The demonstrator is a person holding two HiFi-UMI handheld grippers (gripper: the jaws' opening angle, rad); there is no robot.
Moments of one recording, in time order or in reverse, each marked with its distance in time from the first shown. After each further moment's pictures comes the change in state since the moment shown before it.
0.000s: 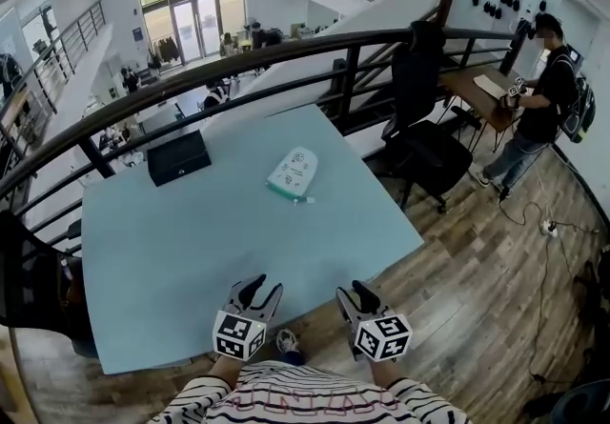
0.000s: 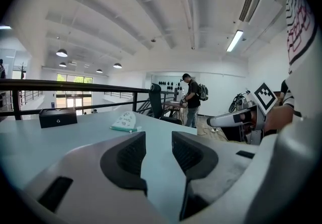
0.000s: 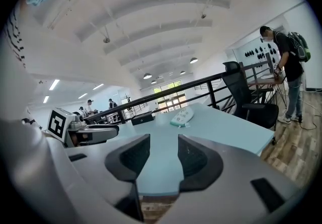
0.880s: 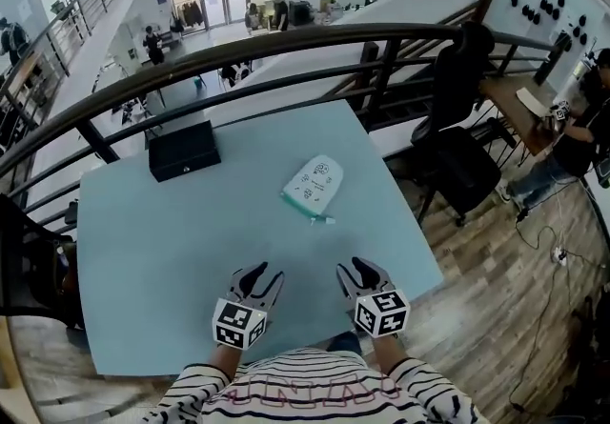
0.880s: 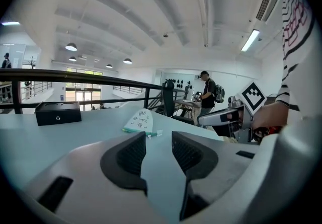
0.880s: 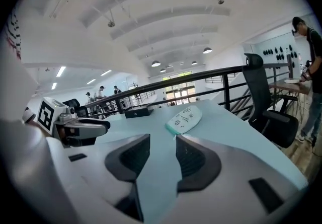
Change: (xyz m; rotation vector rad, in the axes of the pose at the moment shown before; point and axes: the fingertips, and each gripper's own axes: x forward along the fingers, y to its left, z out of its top) left arm 0.105 0.110 0.013 -0.072 0.035 0.079; right arm 0.182 -0.064 0.050 -0.121 0.128 0.076
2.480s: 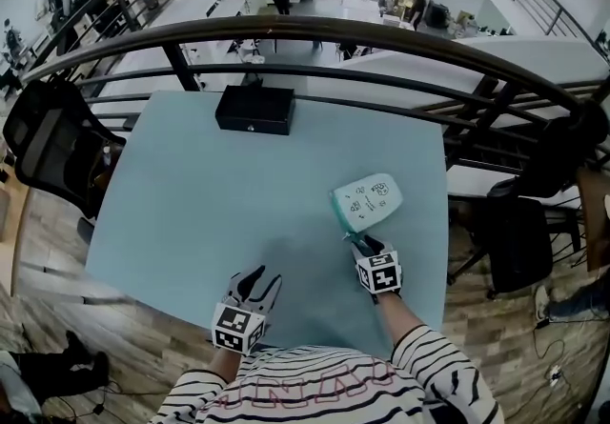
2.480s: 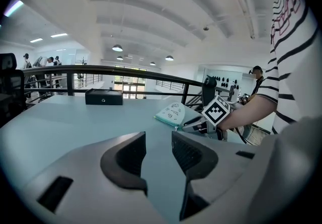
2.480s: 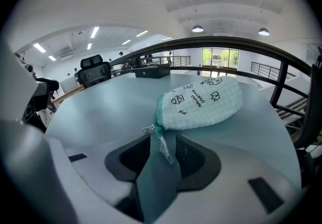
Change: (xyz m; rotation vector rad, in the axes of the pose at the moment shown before) left arm -0.009 0.011 -0.027 -0.232 0.045 0.497; right arm 0.196 -0.069 -0.041 -0.398 0.392 0.311
